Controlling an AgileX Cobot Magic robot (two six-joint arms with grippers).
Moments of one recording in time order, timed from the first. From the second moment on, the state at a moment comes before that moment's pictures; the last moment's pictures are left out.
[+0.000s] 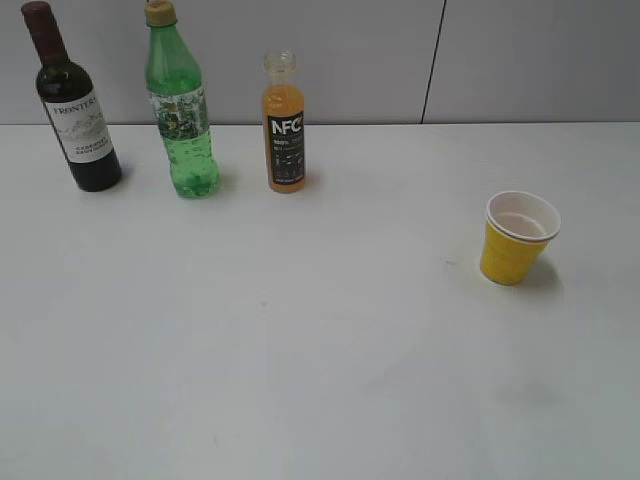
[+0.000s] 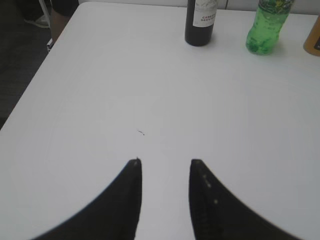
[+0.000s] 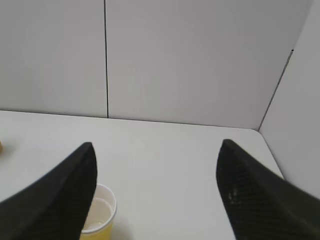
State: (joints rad) left arm -0.01 0.00 -0.48 -0.01 1.08 -0.04; right arm 0.03 0.69 -0.46 0.19 0.01 -0.19
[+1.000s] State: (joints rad) left arm -0.01 0.00 -0.48 -0.01 1.08 -0.04; right arm 0.23 1.29 -0.22 0.14 -0.77 0.05
